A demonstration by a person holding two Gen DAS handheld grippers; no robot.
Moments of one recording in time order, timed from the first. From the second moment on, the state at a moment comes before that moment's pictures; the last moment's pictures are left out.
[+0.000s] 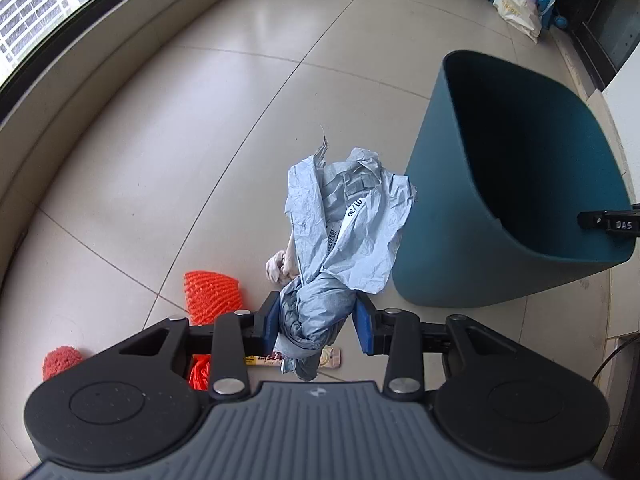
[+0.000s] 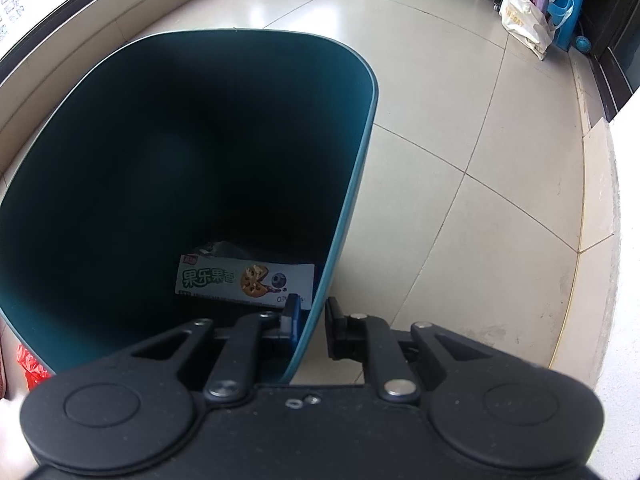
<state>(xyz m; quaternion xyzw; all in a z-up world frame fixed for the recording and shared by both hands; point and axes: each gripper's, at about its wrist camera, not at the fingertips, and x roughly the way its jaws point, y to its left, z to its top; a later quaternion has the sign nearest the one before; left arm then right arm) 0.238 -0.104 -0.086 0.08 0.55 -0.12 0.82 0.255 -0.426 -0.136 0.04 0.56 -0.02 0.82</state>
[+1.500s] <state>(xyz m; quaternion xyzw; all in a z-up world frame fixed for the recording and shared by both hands) 0.305 -0.337 -0.162 0.18 0.57 -0.21 0.77 0.250 -0.432 -0.131 0.05 0.56 -0.01 0.83</state>
